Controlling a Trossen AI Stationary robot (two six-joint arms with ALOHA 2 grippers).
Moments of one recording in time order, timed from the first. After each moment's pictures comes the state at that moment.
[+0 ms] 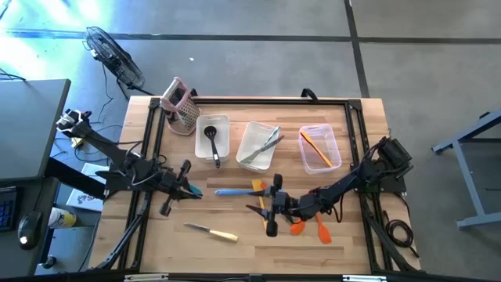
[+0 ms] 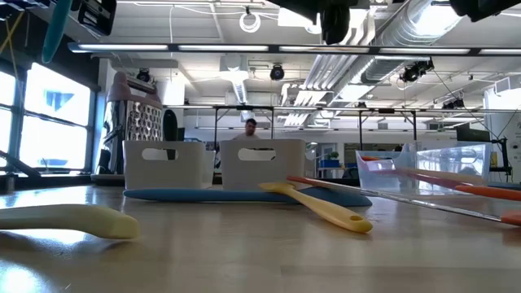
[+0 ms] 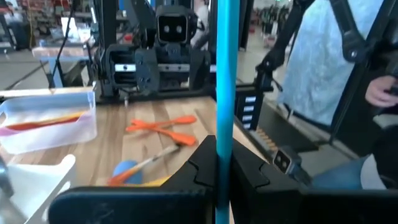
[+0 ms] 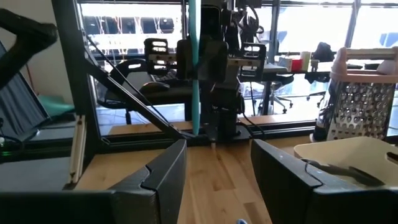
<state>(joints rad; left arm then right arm) -0.57 0.66 0.35 0.30 -0.25 -0.08 0.49 1.81 0.88 1.00 0.63 0.01</state>
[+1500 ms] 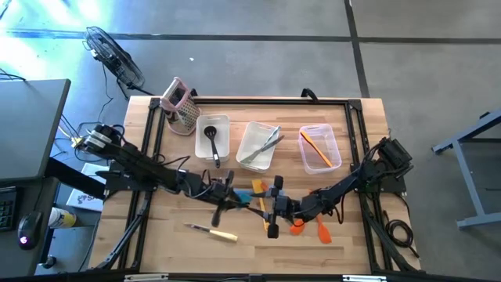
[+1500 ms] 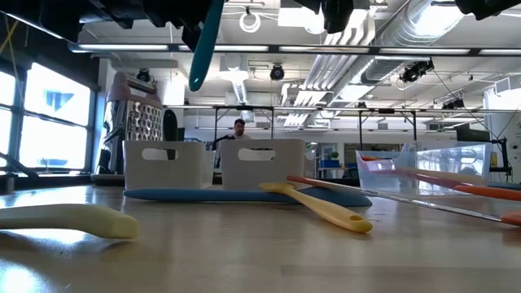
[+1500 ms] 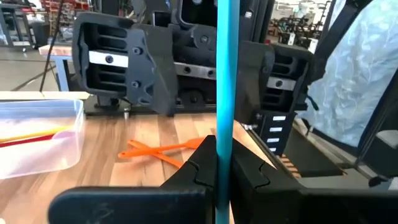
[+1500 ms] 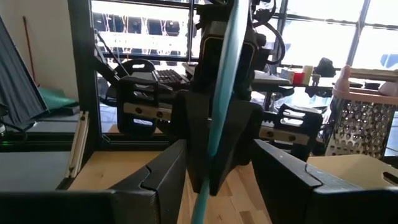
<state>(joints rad) -0.38 1.53 0.64 0.92 -0.13 -0.09 0.51 1.81 0.88 1.03 0.63 -0.08</state>
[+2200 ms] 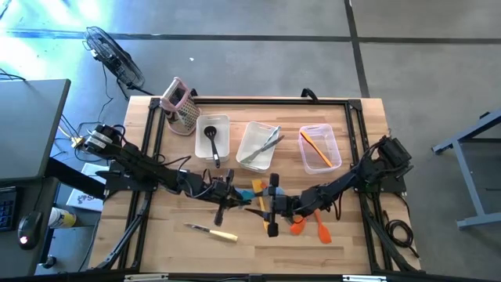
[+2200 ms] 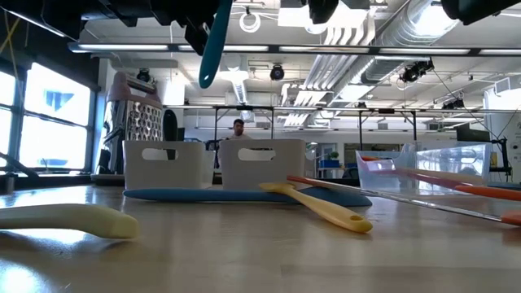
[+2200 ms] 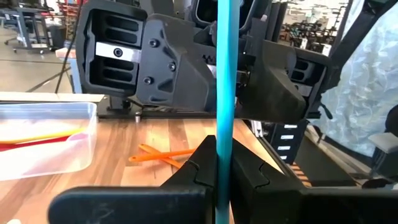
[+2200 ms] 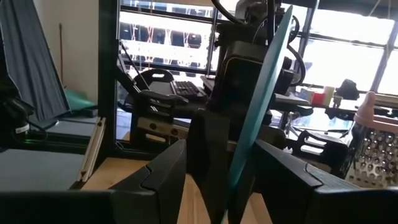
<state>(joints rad) -0.38 1.54 0.65 0.92 -0.19 -0.10 0.46 1.80 0.88 1.07 0.47 -0.16</state>
